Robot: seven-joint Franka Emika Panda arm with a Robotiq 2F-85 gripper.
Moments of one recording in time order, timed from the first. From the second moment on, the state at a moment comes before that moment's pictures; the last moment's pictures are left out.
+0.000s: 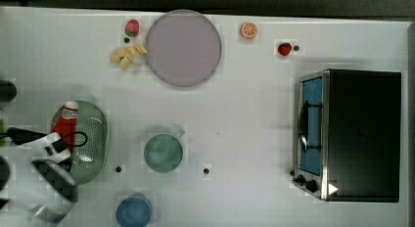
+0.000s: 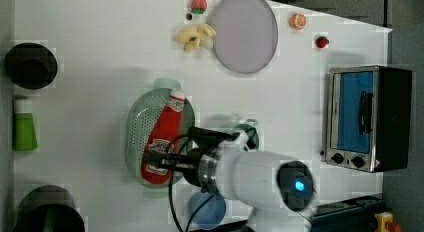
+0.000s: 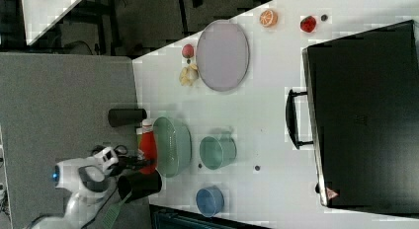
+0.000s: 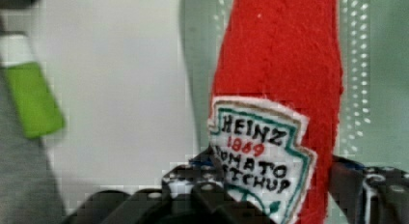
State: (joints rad) arm -0.07 0.34 0.87 -2.19 -0.16 0.95 0.32
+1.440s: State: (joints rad) arm -0.39 0.13 0.43 -1.91 0.05 0.49 -0.10
